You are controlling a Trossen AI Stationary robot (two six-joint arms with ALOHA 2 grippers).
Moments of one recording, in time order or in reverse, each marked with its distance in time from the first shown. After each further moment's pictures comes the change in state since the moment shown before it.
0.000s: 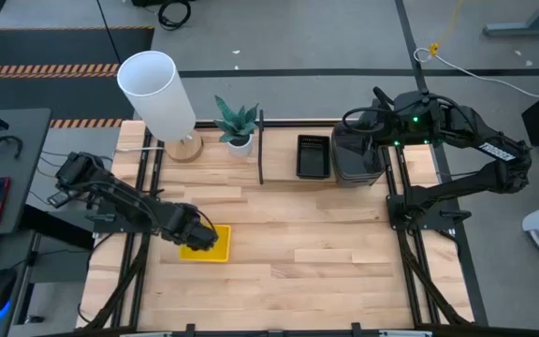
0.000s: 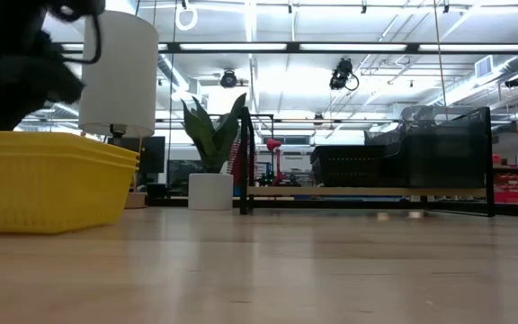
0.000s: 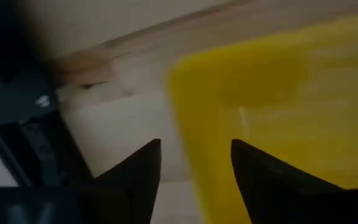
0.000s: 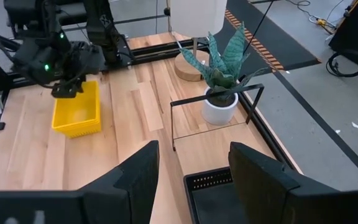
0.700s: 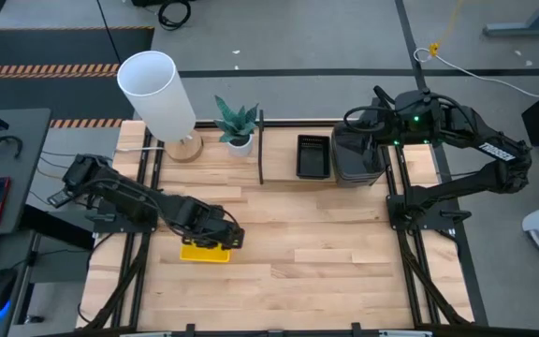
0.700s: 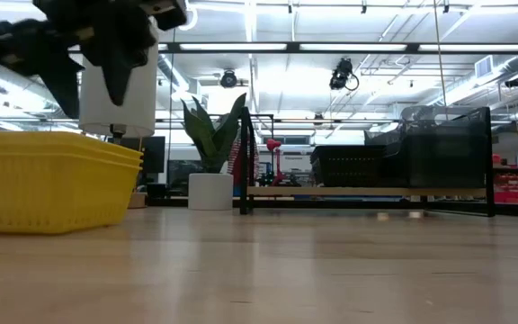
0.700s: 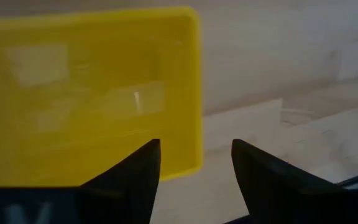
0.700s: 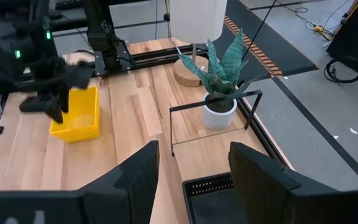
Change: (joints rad) left arm 0.077 0.061 0.214 0.292 -0.044 -0.075; right arm 0.000 0.000 0.000 0.022 0.003 -0.012
